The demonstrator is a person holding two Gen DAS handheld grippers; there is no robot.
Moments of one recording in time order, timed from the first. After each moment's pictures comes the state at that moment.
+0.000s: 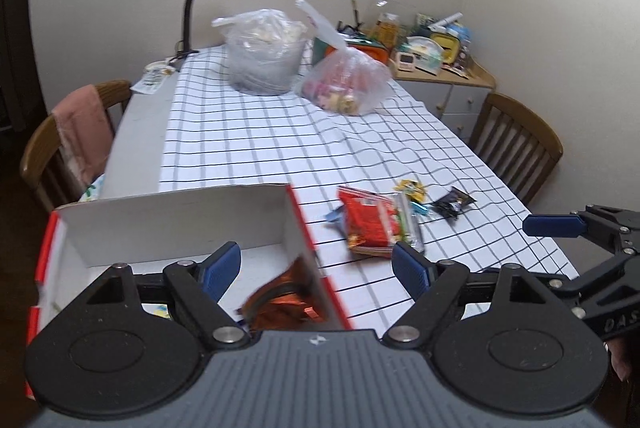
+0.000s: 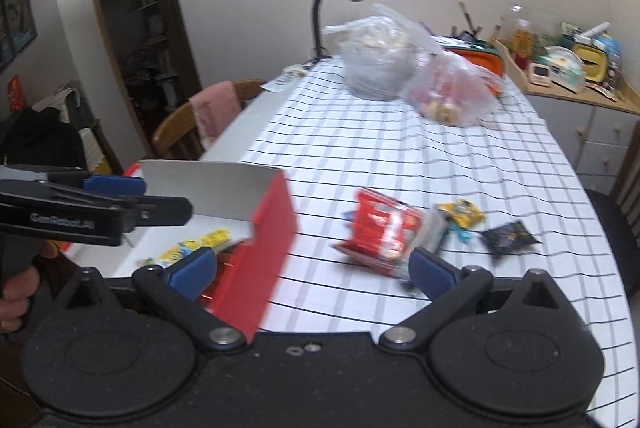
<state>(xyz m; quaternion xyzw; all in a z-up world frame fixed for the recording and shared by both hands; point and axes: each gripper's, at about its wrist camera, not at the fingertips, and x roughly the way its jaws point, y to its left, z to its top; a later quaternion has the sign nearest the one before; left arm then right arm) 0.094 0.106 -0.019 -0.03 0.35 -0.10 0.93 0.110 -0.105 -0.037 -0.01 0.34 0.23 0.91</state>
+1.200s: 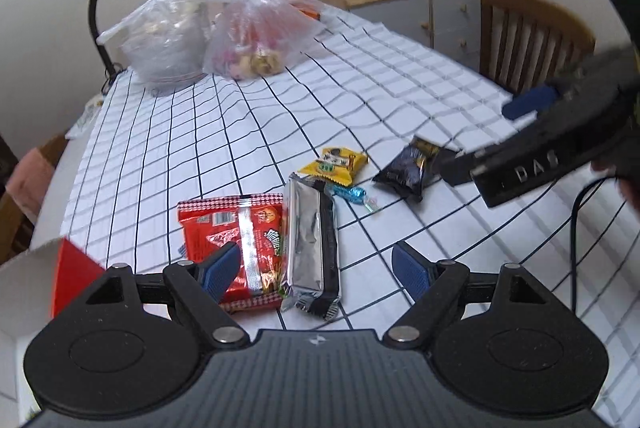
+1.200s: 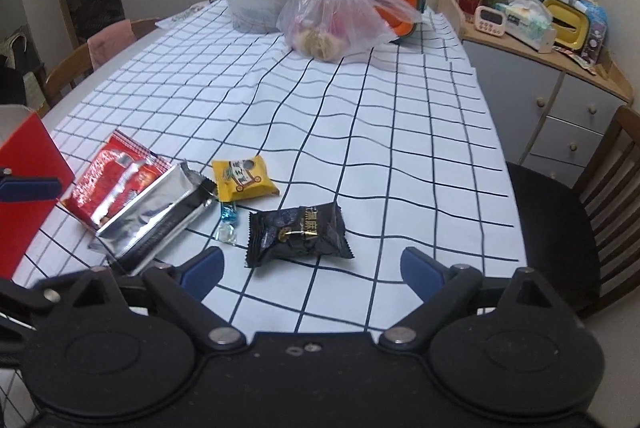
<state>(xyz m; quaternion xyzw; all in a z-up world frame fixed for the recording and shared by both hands) 0.201 -0.130 -0.127 0.16 0.38 -0.06 0.91 0.286 -0.266 -0.146 -0.08 0.40 0.21 0.89</state>
